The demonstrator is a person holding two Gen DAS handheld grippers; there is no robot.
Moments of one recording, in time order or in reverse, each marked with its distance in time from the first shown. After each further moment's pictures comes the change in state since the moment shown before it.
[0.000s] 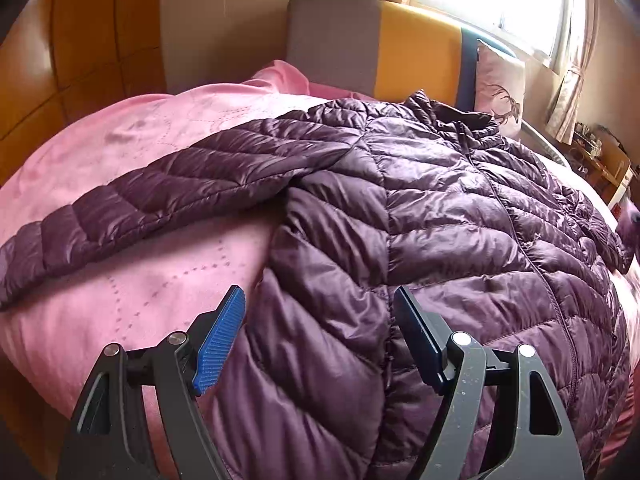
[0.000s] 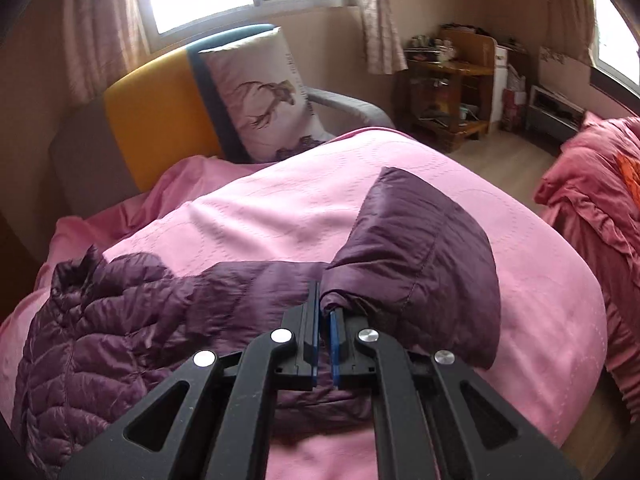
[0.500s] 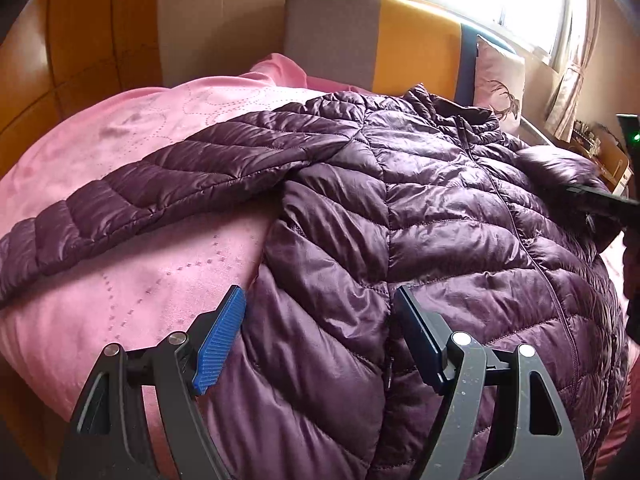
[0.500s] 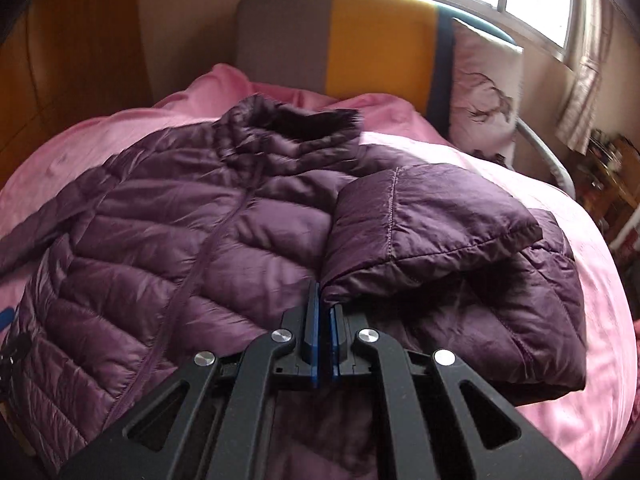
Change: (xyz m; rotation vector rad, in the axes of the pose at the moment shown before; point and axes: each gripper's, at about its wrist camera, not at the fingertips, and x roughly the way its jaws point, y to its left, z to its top) left arm 0.007 0.002 0.000 -0.019 0.026 -0.018; right arm 0.002 0.239 -0.116 -0.623 0.119 0.298
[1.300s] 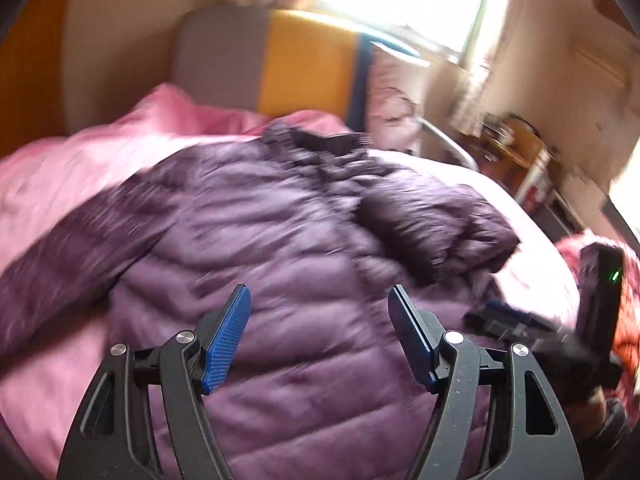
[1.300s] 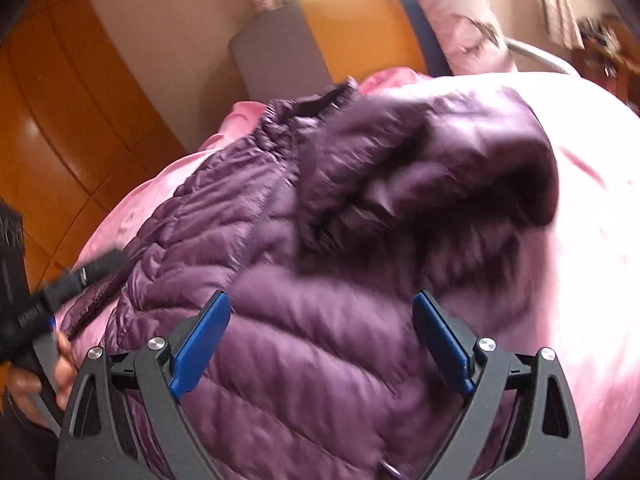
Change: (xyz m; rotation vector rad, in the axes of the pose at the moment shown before) left arm -0.010 -0.113 0.063 0.178 -0.042 -0.340; right arm -0.062 -0.028 -0.102 0.379 -0.058 0.282
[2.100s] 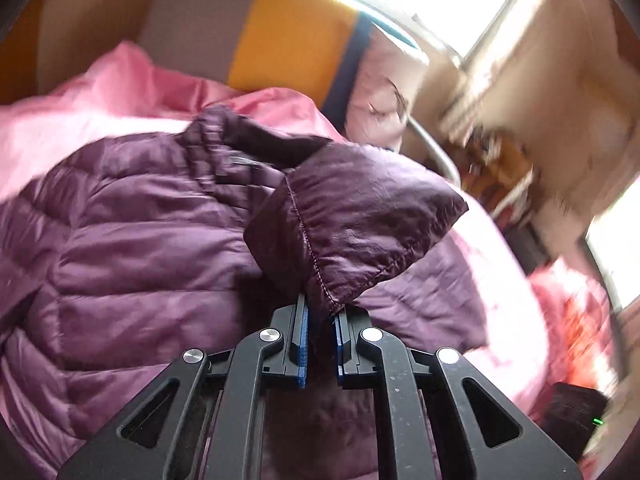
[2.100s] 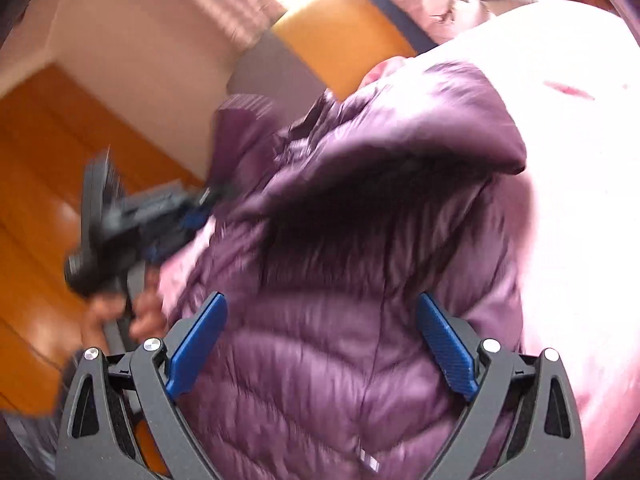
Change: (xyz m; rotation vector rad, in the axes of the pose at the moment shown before) left arm 0.093 0.020 0.070 -0.239 0.086 -0.148; right arm -0.014 -0.060 -0.003 0.266 -0.074 0.238
